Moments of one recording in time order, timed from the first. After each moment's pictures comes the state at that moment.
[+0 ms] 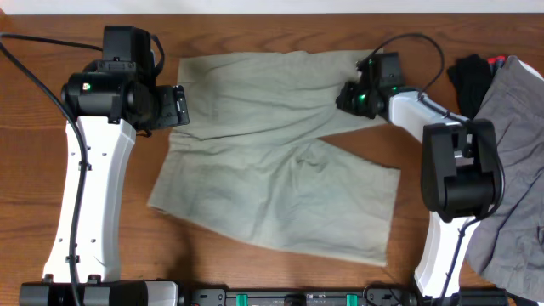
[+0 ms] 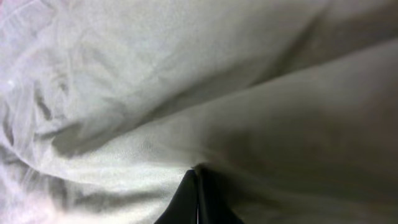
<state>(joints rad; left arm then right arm) -0.04 1.53 1.63 -1.27 -0.11 -0.20 0.12 2.19 1.41 -0.24 -0.38 0.47</state>
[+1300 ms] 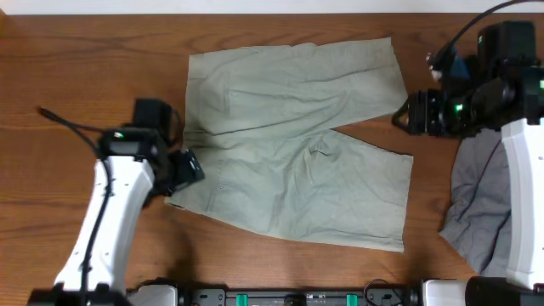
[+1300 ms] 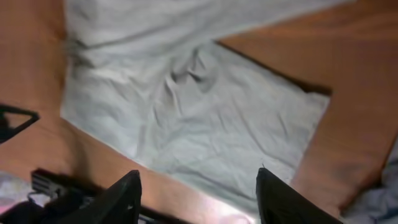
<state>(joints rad) -0.04 1.39 1.02 -1.16 -0.03 -0.54 -0.02 1.53 1.72 -1.48 -0.39 0.05</state>
